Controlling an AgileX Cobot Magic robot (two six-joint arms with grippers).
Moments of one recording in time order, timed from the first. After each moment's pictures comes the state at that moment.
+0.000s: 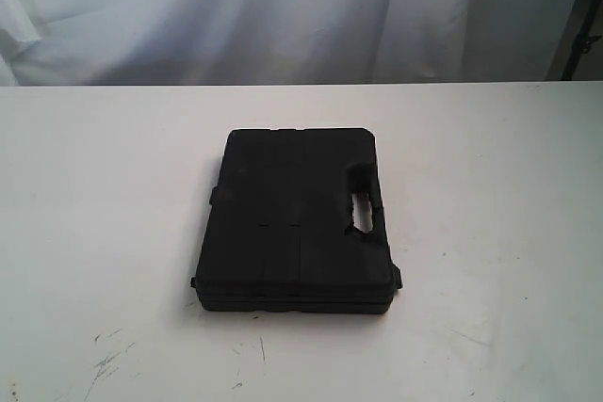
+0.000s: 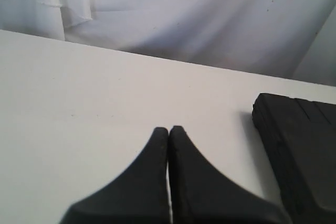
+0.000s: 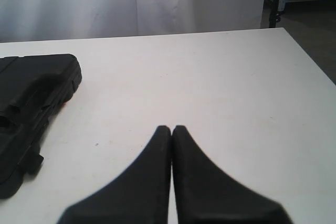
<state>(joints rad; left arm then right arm) -0.01 0.08 -0.14 -0.03 0.37 -0.13 0.12 0.01 0.00 0.02 0.35 0.02</state>
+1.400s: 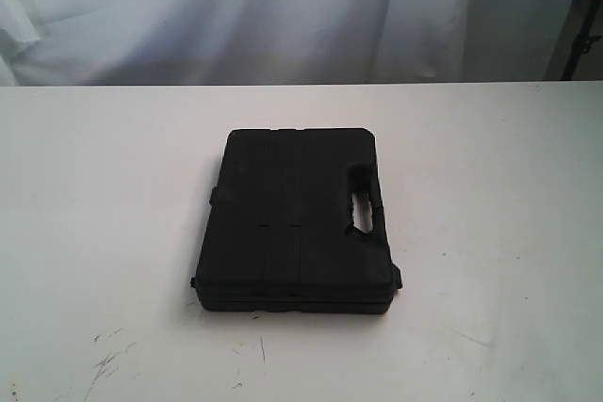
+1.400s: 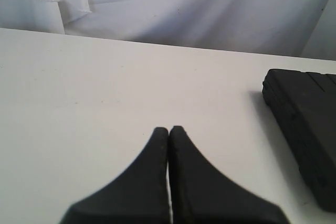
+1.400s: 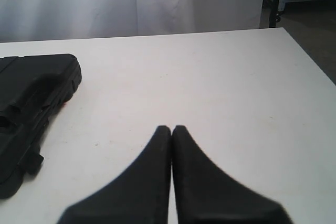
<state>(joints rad) -0.01 0.00 0.00 -0.04 0.32 -0.05 0.12 0.01 0.00 0.02 0.35 0.02</state>
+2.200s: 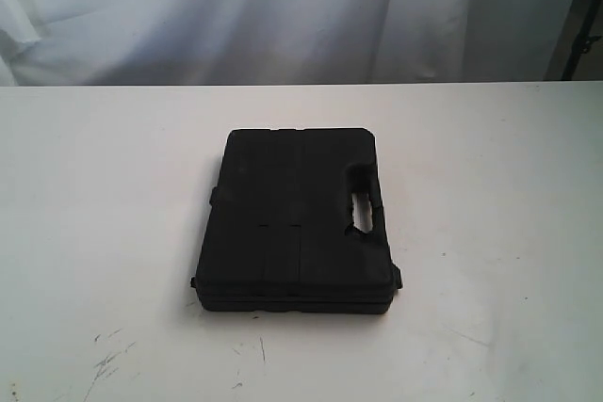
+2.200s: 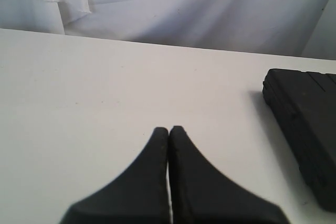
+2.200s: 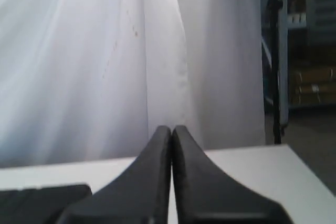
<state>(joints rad) -0.01 0.00 0.00 -0.04 0.32 -0.05 0.12 0.01 0.00 0.06 -0.05 0.02</state>
